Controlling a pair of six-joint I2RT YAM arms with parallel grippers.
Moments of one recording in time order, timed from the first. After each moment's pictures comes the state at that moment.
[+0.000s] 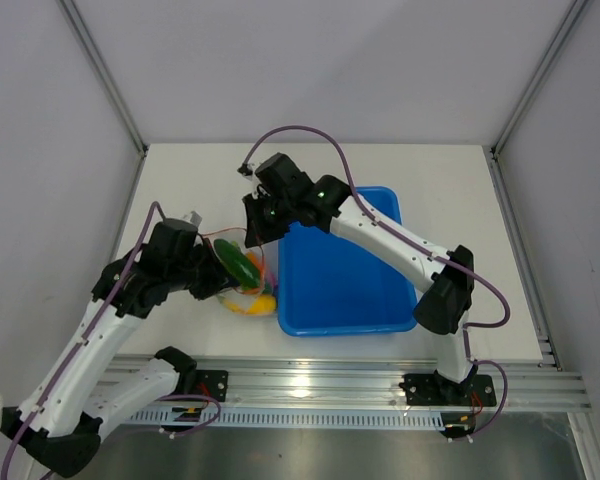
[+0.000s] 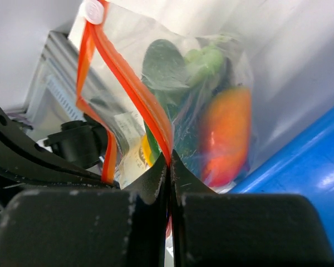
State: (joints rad) left arm -0.49 0.86 1.08 -1.09 0.10 -0.89; right arm 0.95 1.97 2.08 -0.84 -0.25 0.48
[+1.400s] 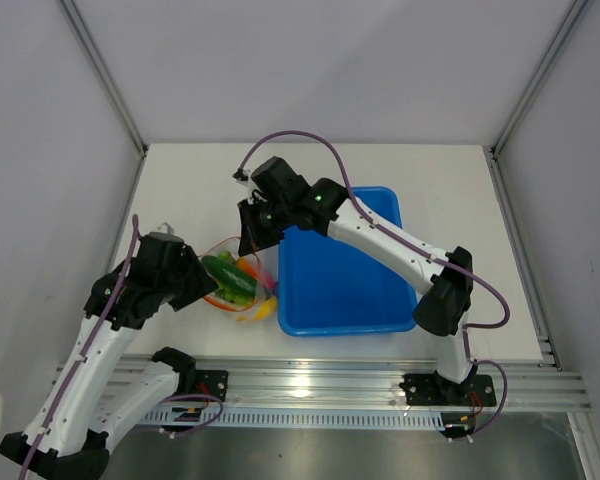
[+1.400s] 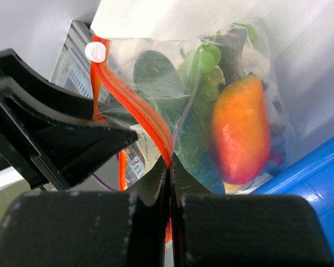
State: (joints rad) left arm -0.37 0.76 1.00 -1.21 -0.10 -0.83; right arm 0.98 1.97 2.08 -0.84 -0.33 0.54
